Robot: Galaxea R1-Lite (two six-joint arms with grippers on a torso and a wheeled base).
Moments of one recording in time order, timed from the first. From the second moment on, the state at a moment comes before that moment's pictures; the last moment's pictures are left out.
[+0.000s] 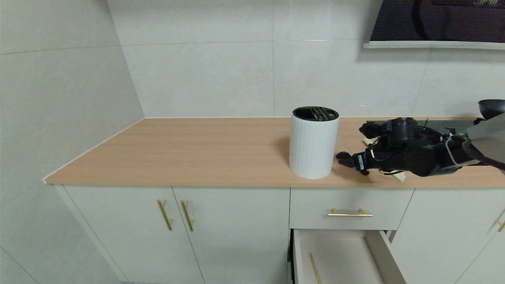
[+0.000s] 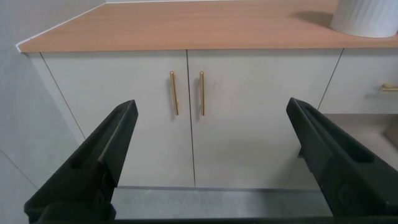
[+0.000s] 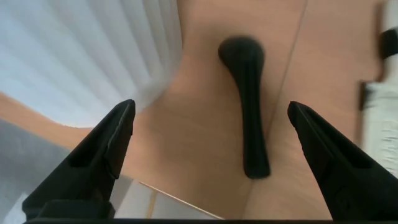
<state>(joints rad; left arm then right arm) 0.00 0.00 0.00 0.00 -0.01 0.00 0.11 2.23 -1.41 -0.33 0.18 -0.14</state>
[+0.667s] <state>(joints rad) 0.00 0.00 0.00 0.00 -0.01 0.00 0.06 2.34 -1.47 -0.35 0.19 -0.14</state>
